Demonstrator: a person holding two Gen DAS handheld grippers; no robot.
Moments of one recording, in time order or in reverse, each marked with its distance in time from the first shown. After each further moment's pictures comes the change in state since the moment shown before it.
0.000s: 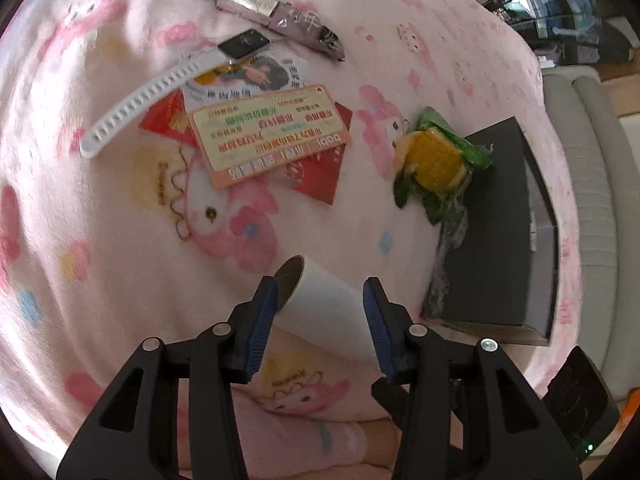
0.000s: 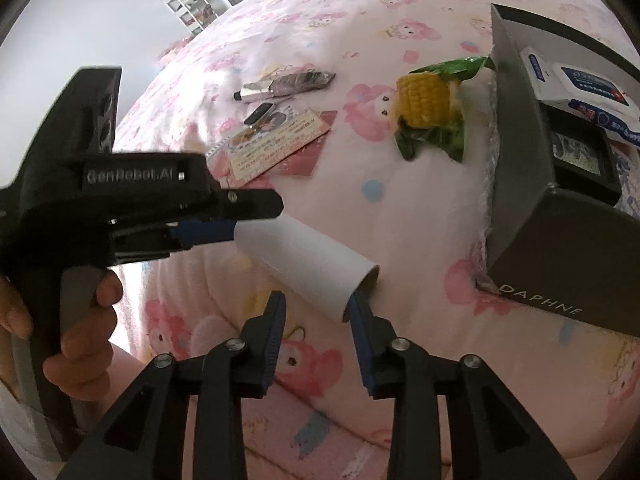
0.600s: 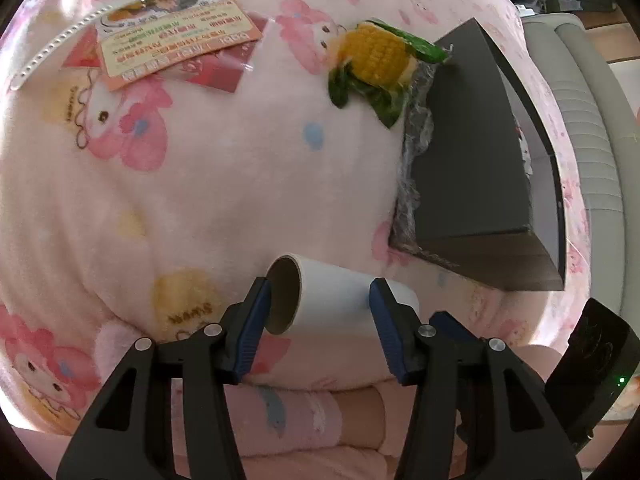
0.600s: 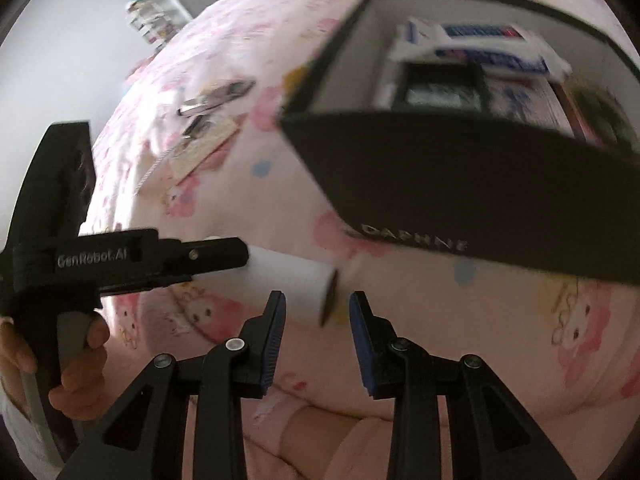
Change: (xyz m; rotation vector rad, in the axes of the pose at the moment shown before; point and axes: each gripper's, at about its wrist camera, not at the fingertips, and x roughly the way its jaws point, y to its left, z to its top) left arm 0.034 -0.053 -0.055 0.122 0.062 0.045; right arm -0.035 -0.078 -0.036 0.130 0.008 -0.062
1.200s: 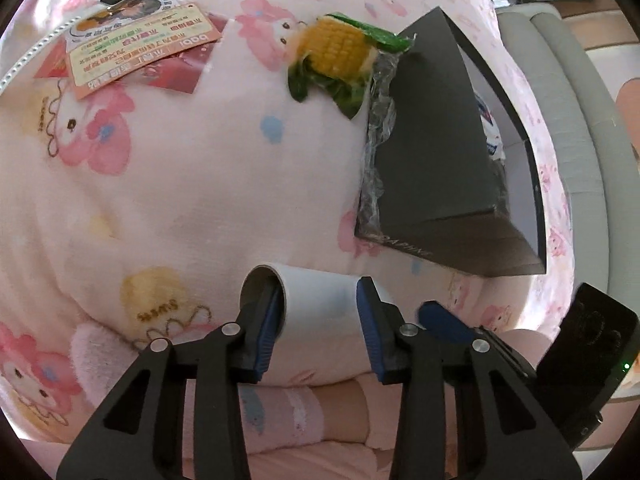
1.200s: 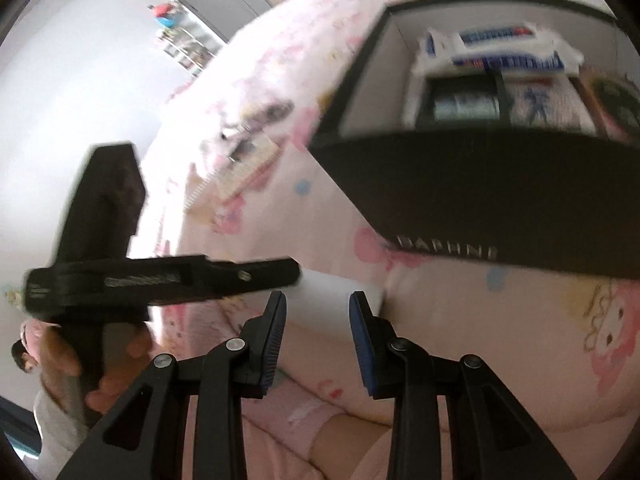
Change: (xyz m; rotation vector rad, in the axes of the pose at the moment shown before) left arm -0.002 -0.008 -0.008 0.047 0.024 -0.084; right arm -0.021 -0.002 0.001 -0.011 -0.102 0.194
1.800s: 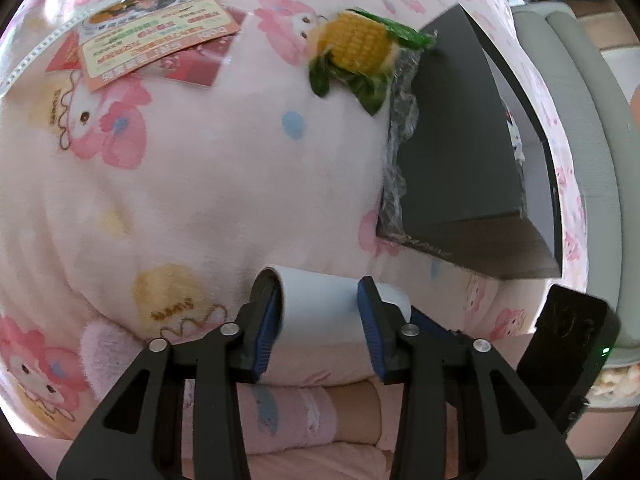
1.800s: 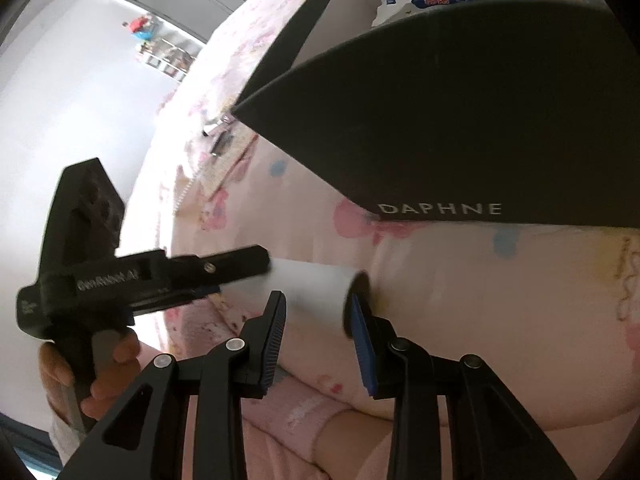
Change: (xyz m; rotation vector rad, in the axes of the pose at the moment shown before) left arm 0.007 -0.002 0.001 0.006 0.009 0.060; right arm 0.022 -0.020 -0.001 0.110 0.048 0.023
